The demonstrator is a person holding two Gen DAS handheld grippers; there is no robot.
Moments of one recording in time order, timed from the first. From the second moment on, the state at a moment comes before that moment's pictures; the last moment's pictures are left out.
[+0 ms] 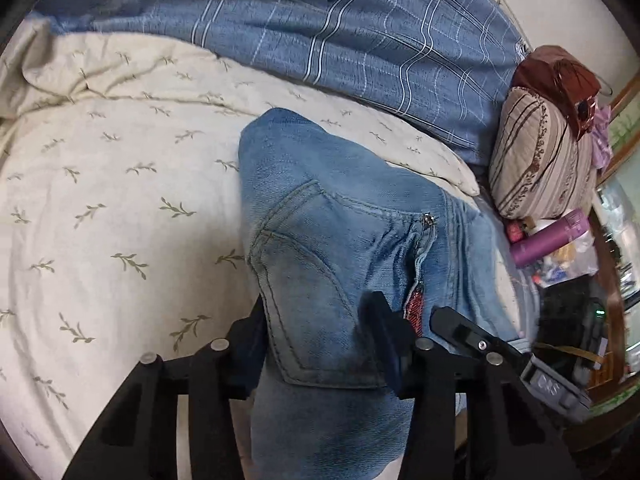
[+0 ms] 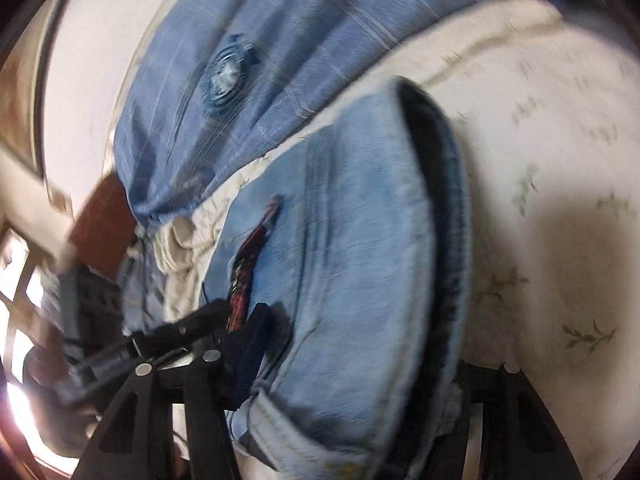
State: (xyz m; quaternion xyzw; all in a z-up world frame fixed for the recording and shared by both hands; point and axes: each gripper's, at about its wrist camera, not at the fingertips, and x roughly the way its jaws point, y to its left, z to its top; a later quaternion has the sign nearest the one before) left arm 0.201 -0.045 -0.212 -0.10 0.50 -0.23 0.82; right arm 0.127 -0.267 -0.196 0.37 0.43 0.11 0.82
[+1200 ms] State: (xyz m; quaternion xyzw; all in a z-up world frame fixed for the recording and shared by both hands) left arm 0.156 0.001 -0.160 -0.08 0.42 -0.18 0.89; right arm 0.118 -0.211 -0.134 0.27 0.32 0.15 0.90
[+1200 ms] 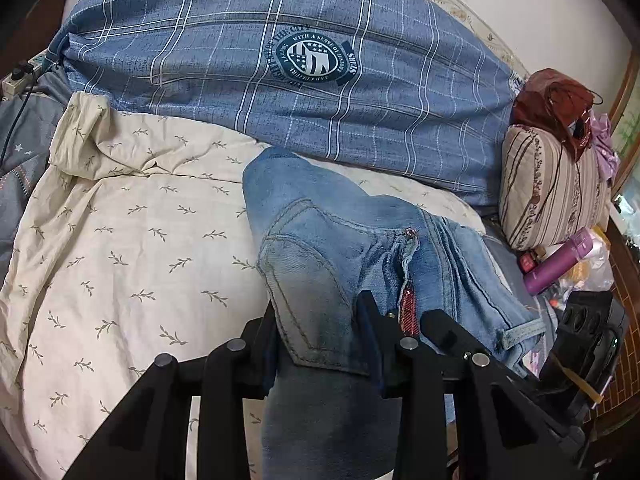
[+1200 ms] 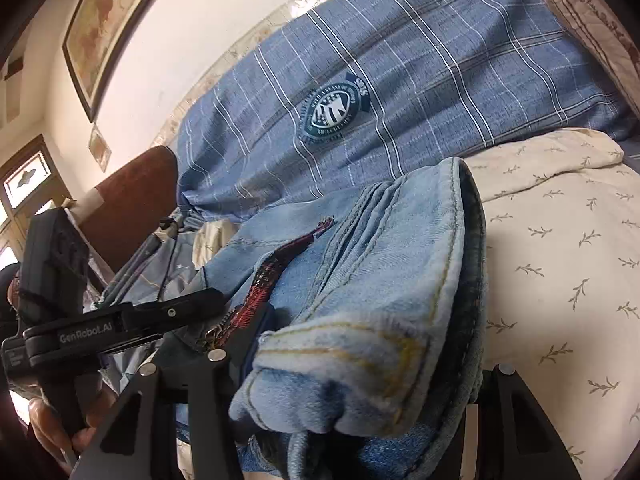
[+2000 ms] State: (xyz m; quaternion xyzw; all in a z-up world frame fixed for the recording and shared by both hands) left arm 0.172 0.002 -0.191 -0.08 0.46 -0.14 0.87; right arm 0.147 -0.238 -0.178 0.36 0.43 0.13 0.82
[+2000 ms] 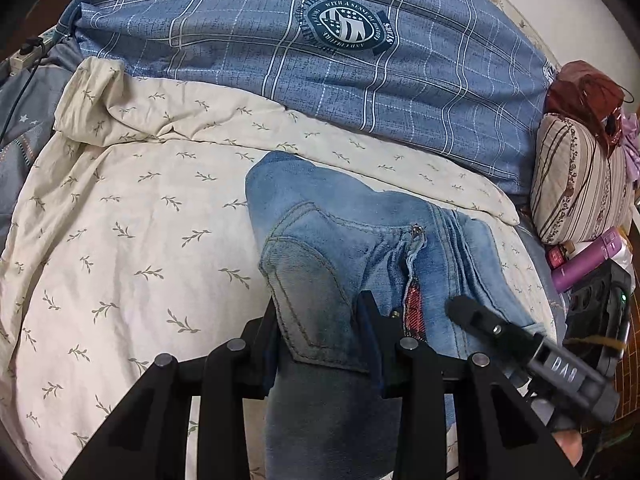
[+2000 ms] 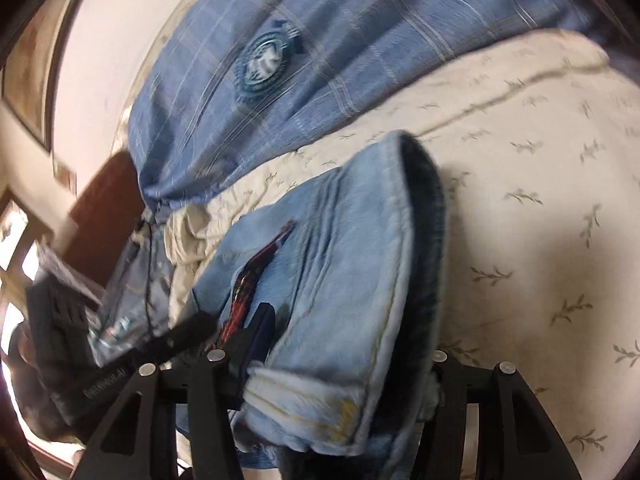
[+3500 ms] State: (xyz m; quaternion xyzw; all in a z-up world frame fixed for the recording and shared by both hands) left arm 0.172 -0.012 -0.205 0.00 0.47 -0.11 0.88; right arm 0.141 -0.238 -0.149 0.23 0.38 0.06 0.89
